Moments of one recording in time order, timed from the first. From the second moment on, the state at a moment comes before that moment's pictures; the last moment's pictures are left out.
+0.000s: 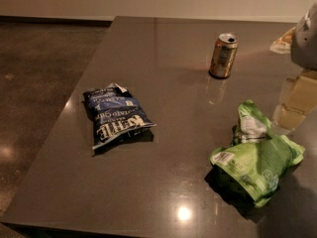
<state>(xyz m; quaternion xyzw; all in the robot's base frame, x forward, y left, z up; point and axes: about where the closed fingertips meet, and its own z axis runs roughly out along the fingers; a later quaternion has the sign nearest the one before) 0.438 -0.217 0.976 -0.60 0.78 -0.03 0.16</state>
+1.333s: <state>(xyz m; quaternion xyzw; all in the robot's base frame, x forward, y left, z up) 0.531 -0.235 0.959 -0.46 0.87 -0.04 0.20</state>
